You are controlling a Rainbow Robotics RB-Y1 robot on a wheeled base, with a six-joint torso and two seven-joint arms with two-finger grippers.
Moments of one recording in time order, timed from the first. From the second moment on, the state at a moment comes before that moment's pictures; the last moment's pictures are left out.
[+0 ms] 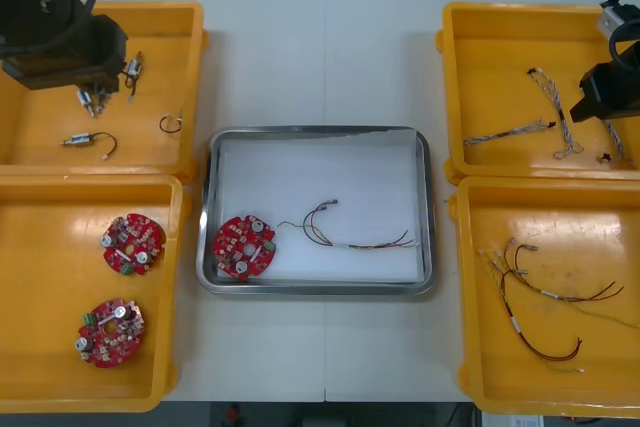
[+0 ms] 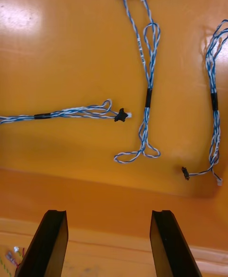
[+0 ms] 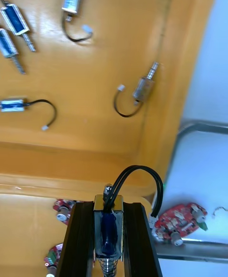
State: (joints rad) right arm -0.78 -0.60 -0.26 -1.41 -0.48 1.84 1.75; left arm -0.87 0.82 -0.15 -1.72 0.89 1.90 -0.89
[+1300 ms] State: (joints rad) right arm -0.92 -0.63 -0.24 -0.87 -0.41 1.34 2.07; left arm -0.87 0.62 -0.75 -1.66 0.72 1.50 -0.54
